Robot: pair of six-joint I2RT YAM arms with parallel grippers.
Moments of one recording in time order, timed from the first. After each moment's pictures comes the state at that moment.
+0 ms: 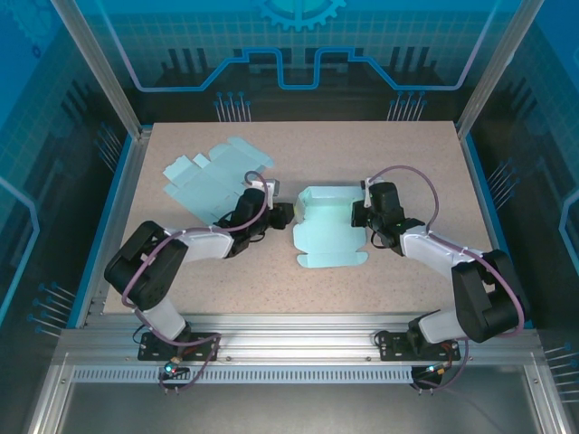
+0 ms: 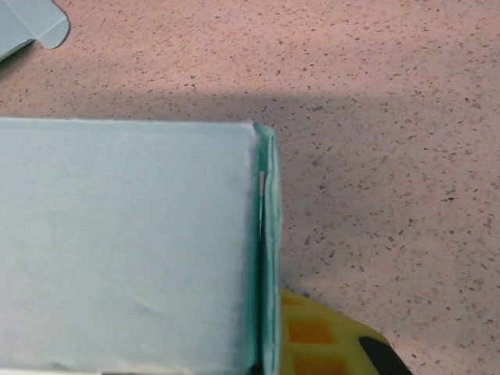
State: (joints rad) left arm -0.54 1.68 0.75 0.43 0.07 -0.52; right arm 0.34 1.41 0.70 0.02 0.05 0.27
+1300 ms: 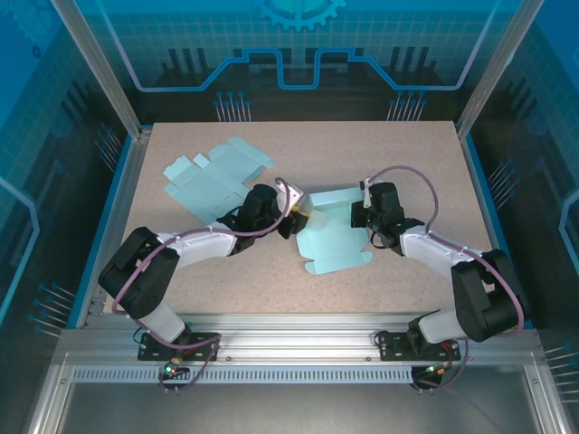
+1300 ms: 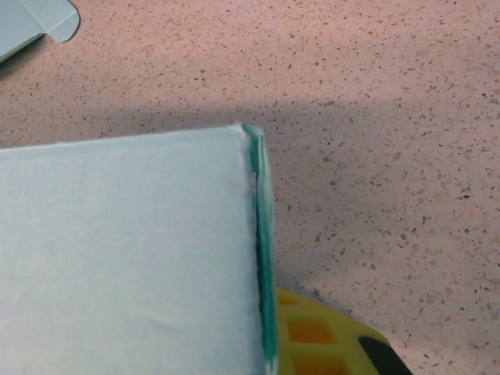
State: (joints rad) left arm -0.61 1.62 0.86 0.21 0.20 0.01; right arm 0.34 1.42 0.70 0.02 0.02 0.27
